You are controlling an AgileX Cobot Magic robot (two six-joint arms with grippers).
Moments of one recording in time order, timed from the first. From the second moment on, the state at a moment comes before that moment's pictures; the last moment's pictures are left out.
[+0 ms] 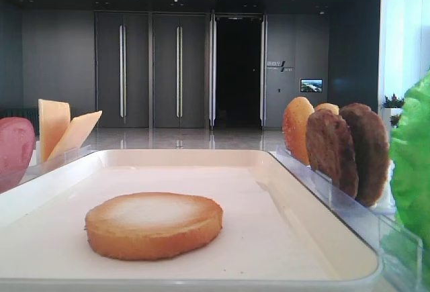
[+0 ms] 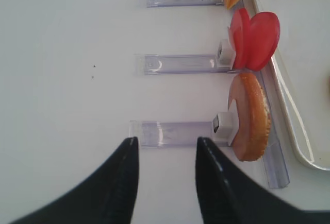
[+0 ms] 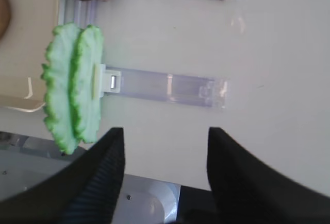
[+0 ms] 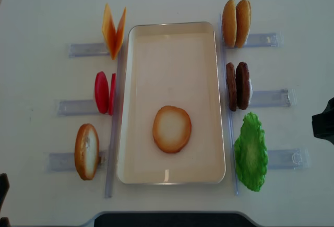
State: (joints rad) left arm 0.03 0.05 -0.47 0.04 1.11 0.01; right arm 0.25 0.91 -0.82 0.15 1.22 0.04
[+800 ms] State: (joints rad) left arm 0.03 0.05 -0.47 0.04 1.11 0.01; right arm 0.78 1.00 -0.82 0.06 1.22 0.45
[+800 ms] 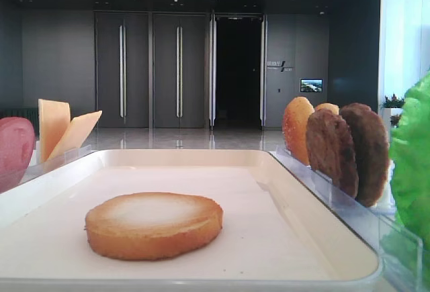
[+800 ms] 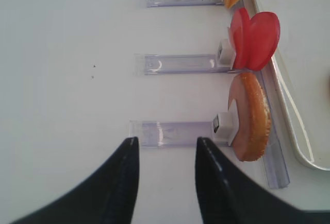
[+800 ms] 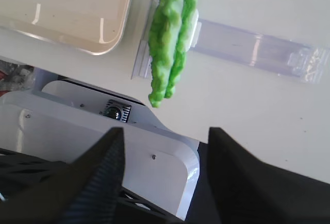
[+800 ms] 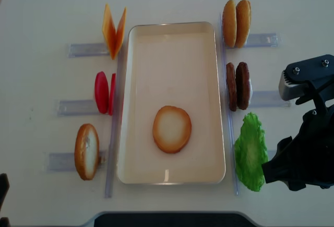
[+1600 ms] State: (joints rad) left arm 0.03 0.05 -0.47 0.04 1.11 0.01; right arm 0.72 1.20 -0.82 0.01 1.02 0.46
